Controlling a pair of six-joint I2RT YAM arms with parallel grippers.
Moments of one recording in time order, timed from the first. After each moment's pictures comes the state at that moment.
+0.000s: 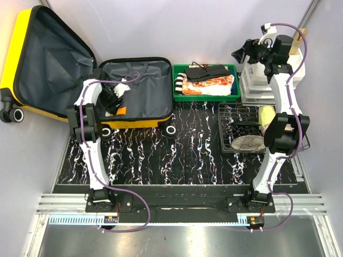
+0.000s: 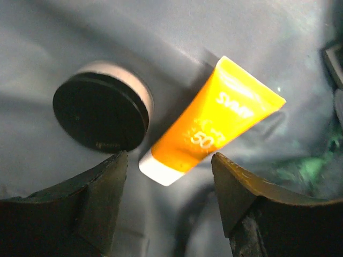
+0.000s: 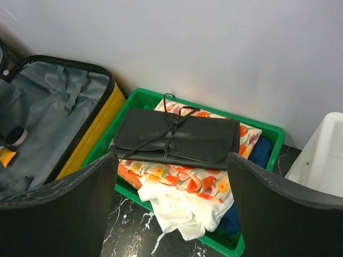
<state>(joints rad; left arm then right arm) 0.13 2.28 2.04 -1.10 0.27 1.05 -0.13 2.02 2.00 -0.15 -0.68 0.12</state>
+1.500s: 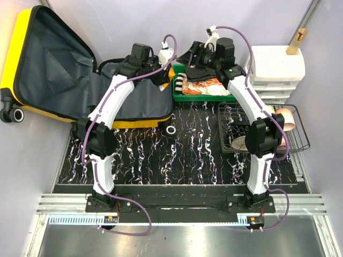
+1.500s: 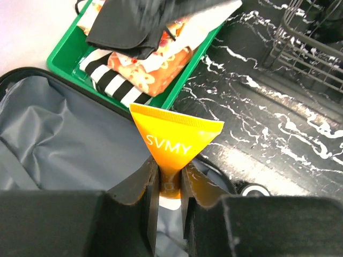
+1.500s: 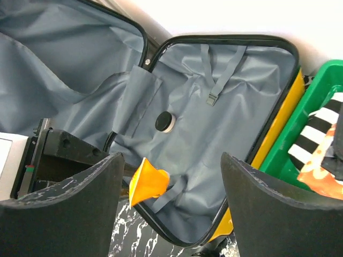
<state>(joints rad) -0.36 2.00 2.13 -0.75 0.51 0.44 0.30 2.02 2.00 -0.12 -0.52 0.57</state>
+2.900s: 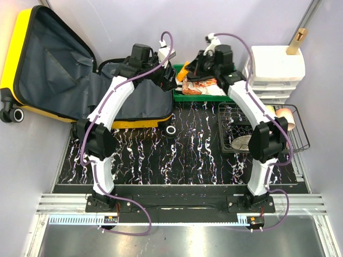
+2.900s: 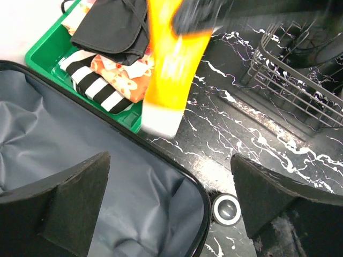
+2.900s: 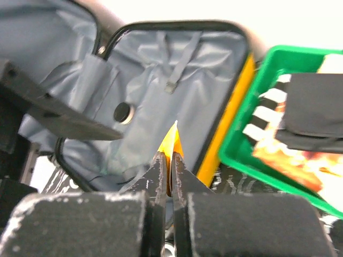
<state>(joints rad) -0.38 1.98 2.08 -0.67 0.53 0.27 0.37 1.93 1.85 -0.16 -0.35 0.44</state>
